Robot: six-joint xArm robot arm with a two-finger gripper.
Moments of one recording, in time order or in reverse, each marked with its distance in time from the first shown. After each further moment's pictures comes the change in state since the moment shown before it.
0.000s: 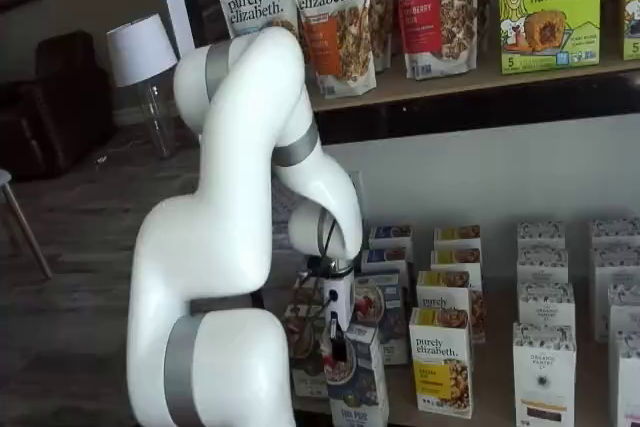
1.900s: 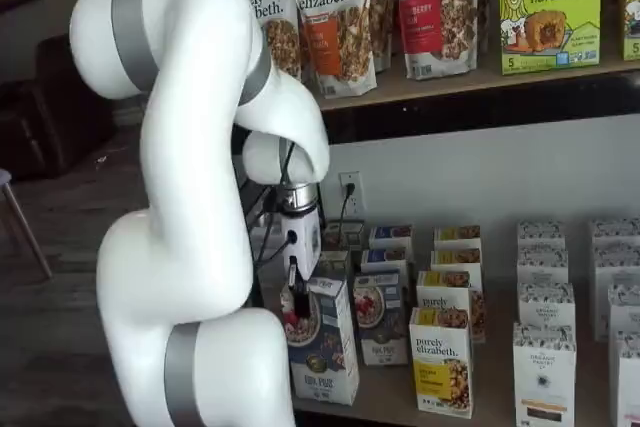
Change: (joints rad) arm 0.060 -0.630 0.335 -0.101 0.315 0.181
